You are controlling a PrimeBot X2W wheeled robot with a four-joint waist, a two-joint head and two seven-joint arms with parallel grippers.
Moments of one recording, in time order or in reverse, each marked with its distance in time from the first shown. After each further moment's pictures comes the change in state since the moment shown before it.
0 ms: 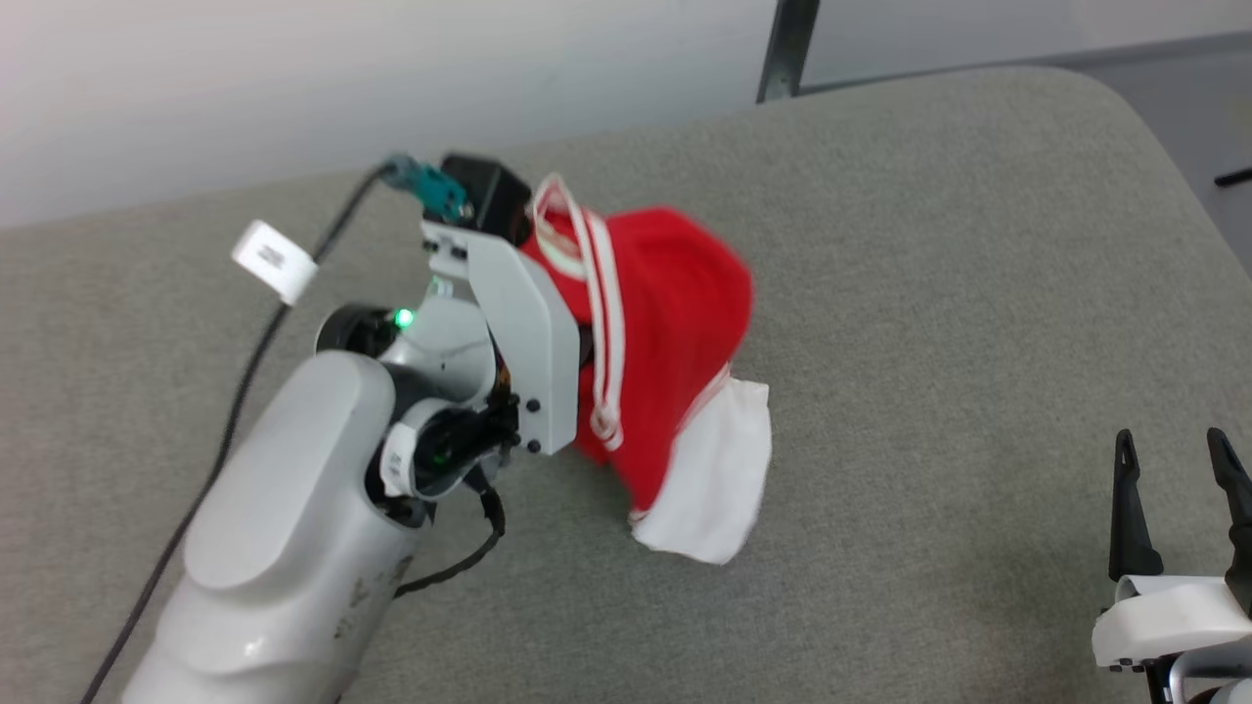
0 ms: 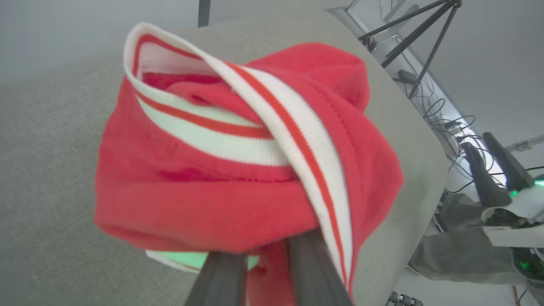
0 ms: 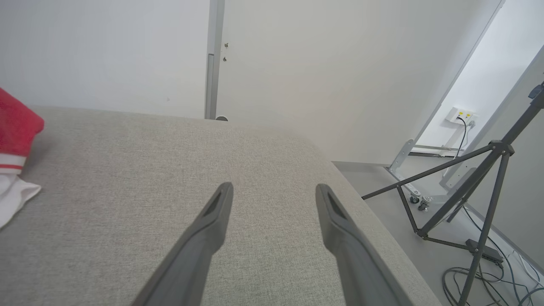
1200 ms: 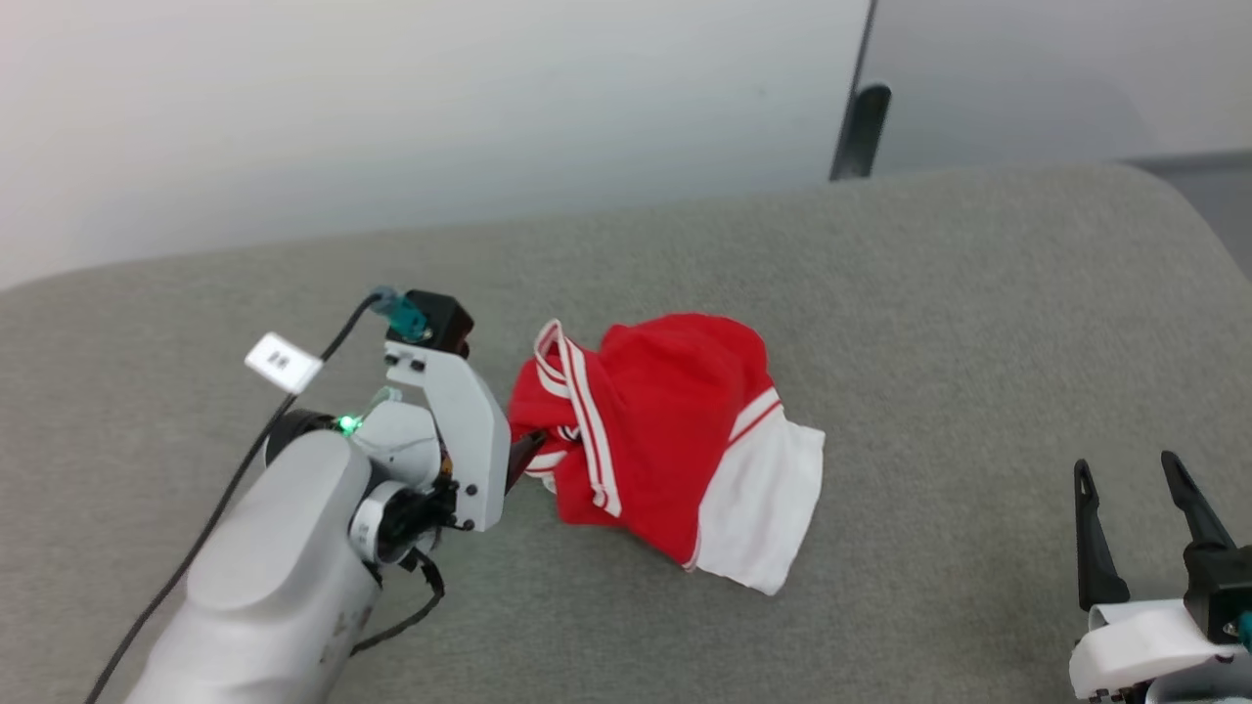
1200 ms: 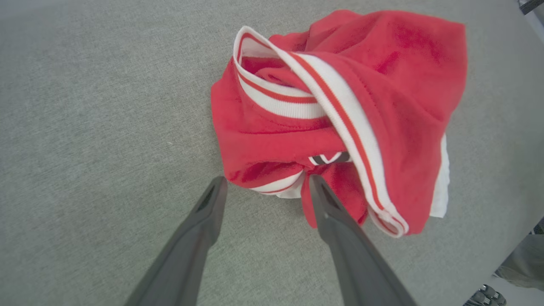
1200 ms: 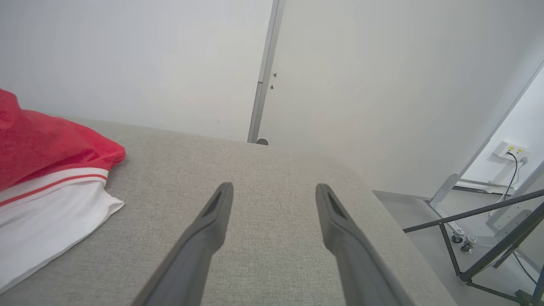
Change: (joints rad) left arm 0.032 0.040 -0.088 0.417 0.067 -0.126 -0.147; right arm 0.033 -0.029 0.076 0.016 -0.008 0.000 0.000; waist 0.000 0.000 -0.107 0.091
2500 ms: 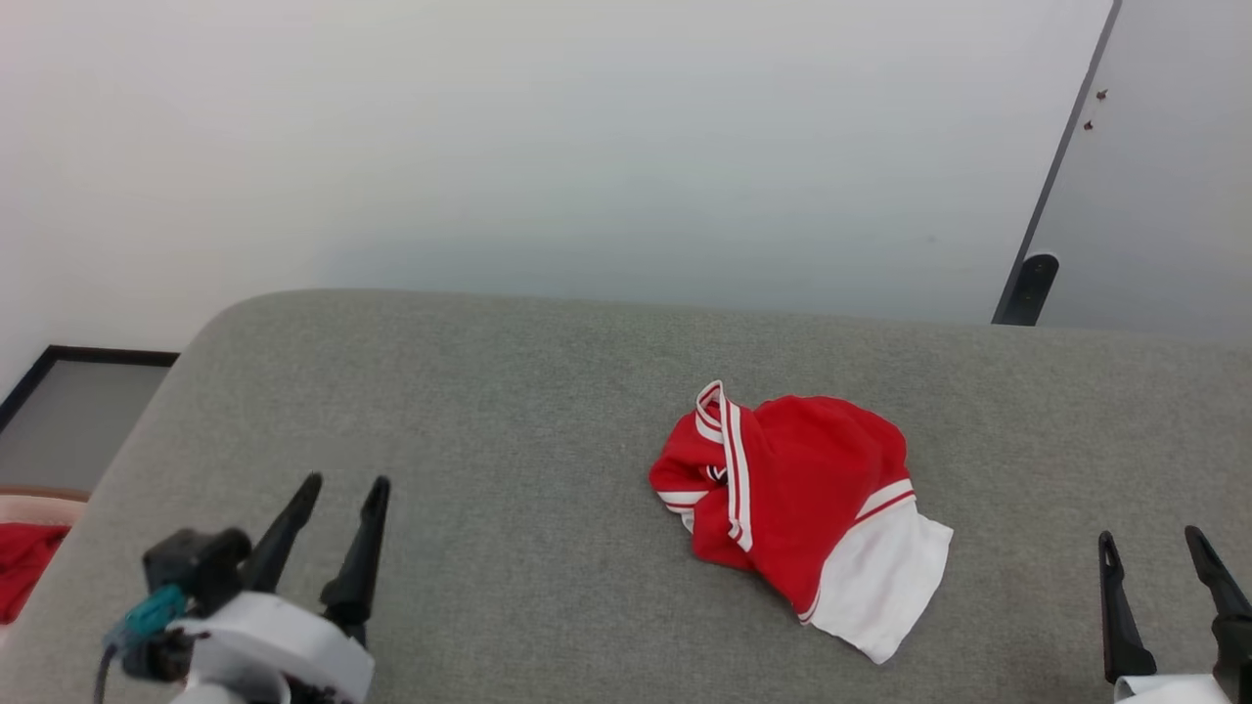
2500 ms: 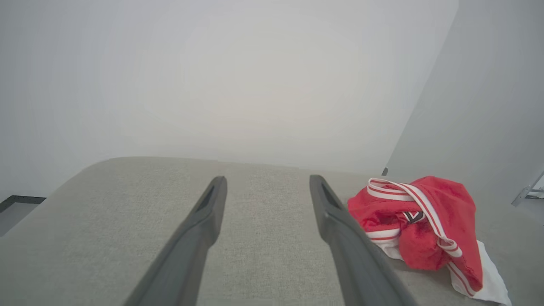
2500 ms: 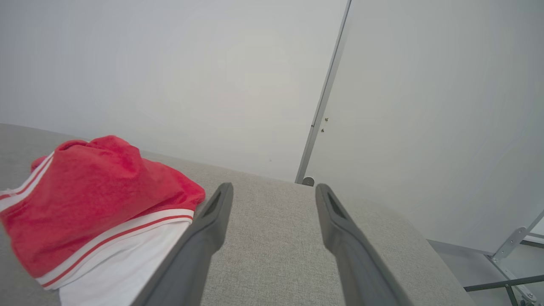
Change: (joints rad) left arm 0.507 0.107 0.249 -0.214 0.073 -0.044 -0.904; right arm 0.126 -0.019 -0.012 -0.030 0.046 0.000 -0.002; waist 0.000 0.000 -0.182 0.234
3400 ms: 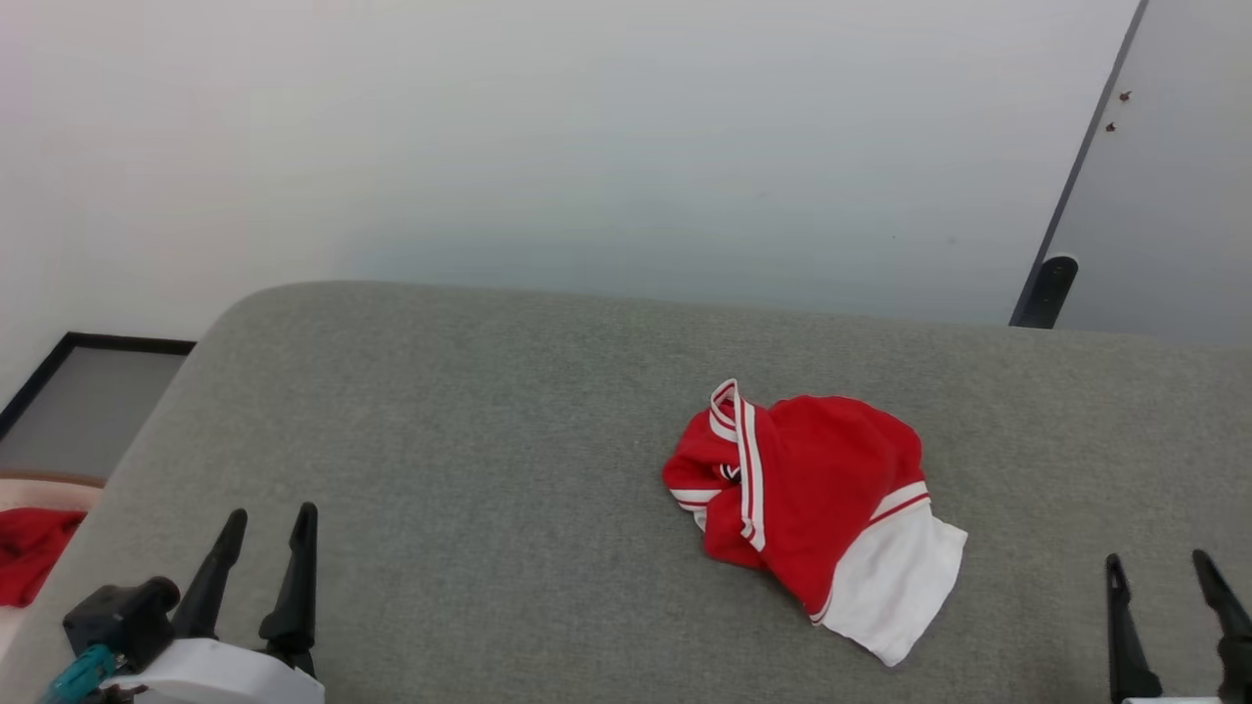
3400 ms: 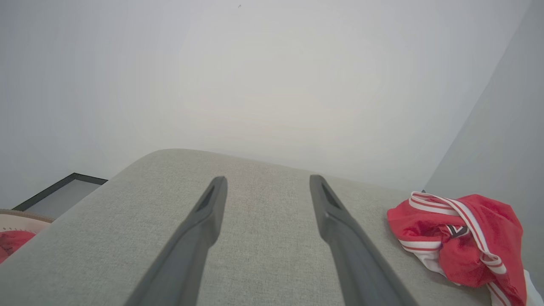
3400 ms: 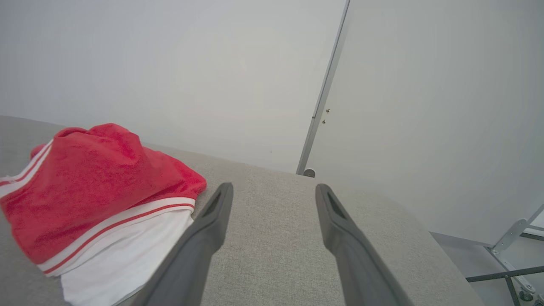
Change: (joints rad) left arm 0.138 -0.084 0.252 -0.052 0.106 -0.028 -0.002; right arm 0.035 0.010 -0.027 -0.013 -0.004 0.000 0.000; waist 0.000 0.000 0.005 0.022
